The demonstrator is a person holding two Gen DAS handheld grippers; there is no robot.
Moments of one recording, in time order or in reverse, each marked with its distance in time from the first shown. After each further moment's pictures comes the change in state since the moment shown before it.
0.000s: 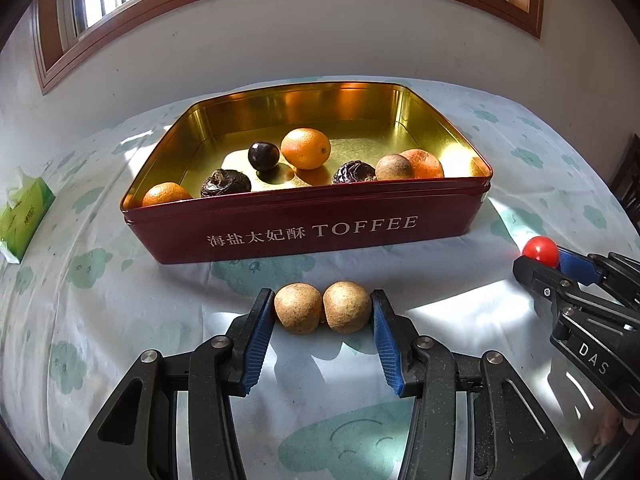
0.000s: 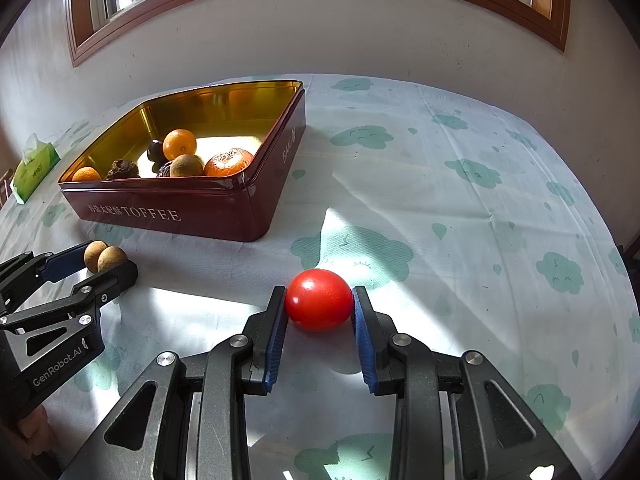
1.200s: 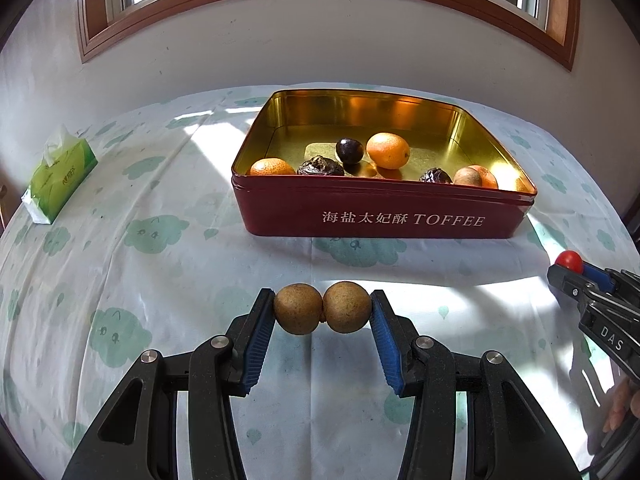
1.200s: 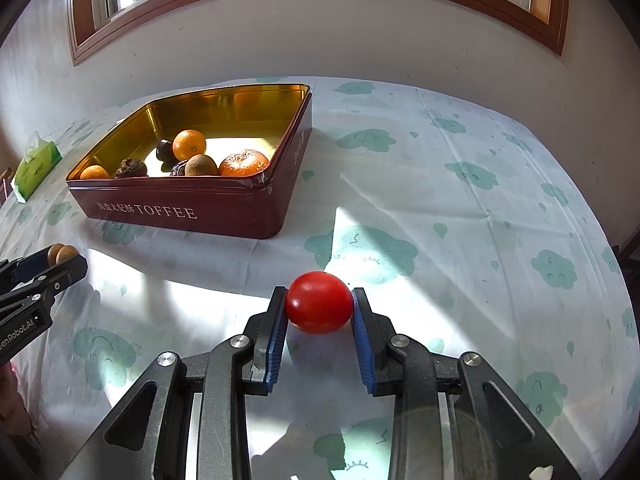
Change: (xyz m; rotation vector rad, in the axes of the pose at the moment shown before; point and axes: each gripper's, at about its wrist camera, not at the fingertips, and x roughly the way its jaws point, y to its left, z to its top) left arm -0.025 0.060 -0.018 -0.115 -0.012 0.040; right arm -0.012 0.009 -0.002 -0.009 -0.004 -0.009
